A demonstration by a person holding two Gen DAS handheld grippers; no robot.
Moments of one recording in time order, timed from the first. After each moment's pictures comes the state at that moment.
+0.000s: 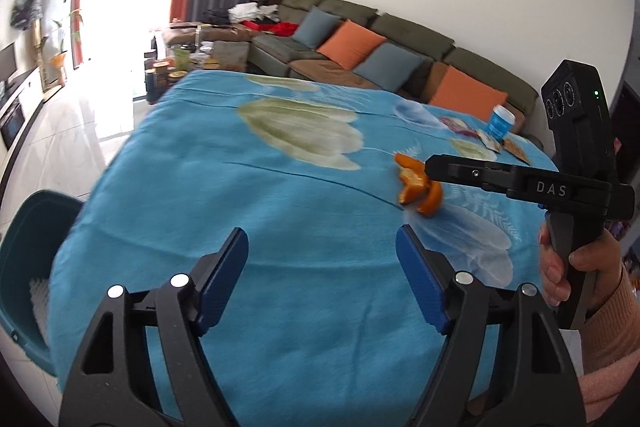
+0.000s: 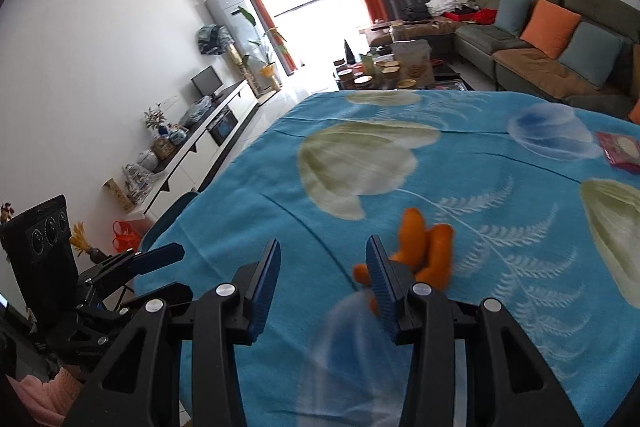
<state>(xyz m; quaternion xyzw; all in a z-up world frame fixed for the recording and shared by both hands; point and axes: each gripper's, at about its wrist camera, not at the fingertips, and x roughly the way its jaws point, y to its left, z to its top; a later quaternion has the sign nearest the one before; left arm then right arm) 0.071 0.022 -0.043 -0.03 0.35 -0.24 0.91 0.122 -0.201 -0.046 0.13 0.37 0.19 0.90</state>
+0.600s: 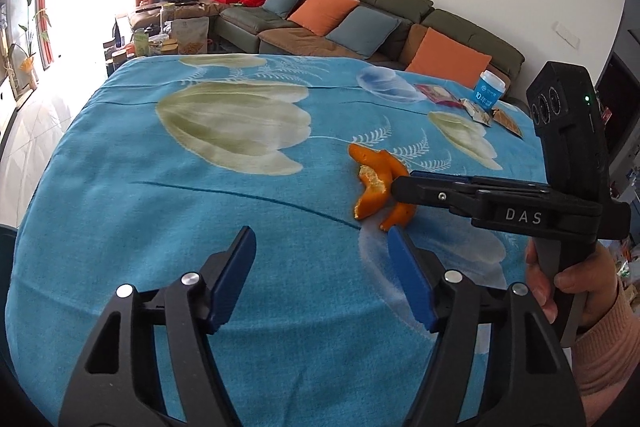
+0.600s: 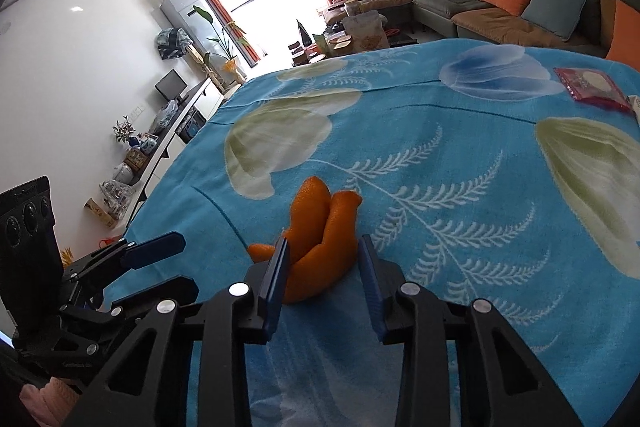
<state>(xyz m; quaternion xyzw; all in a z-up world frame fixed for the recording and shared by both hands) 0.109 -0.041 -0.054 0.00 0.40 -0.28 0.88 0.141 -0.247 -0.092 0.18 0.41 0.17 0.88</state>
